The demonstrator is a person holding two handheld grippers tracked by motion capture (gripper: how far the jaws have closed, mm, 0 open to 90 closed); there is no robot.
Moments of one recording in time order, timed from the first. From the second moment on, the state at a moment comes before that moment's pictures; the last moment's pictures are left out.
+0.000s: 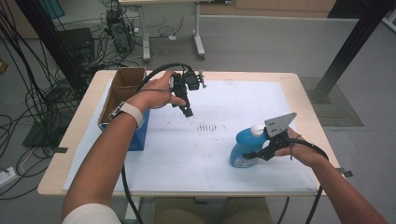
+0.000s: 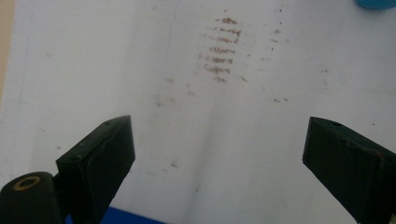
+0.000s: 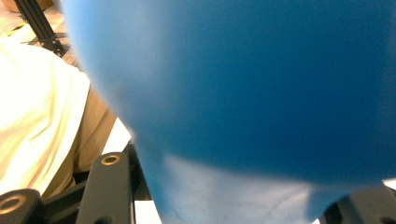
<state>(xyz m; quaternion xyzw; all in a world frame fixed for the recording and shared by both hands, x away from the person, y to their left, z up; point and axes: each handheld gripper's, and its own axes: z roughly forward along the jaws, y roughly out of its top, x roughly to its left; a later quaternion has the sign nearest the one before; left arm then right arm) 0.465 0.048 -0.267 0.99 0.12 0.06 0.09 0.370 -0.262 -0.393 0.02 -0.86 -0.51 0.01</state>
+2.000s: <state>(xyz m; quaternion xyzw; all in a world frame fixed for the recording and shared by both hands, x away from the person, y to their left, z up) 0.460 0.048 -0.264 0.99 0.12 0.07 0.09 0.369 -0.262 -0.393 0.02 -0.86 -0.51 0.01</state>
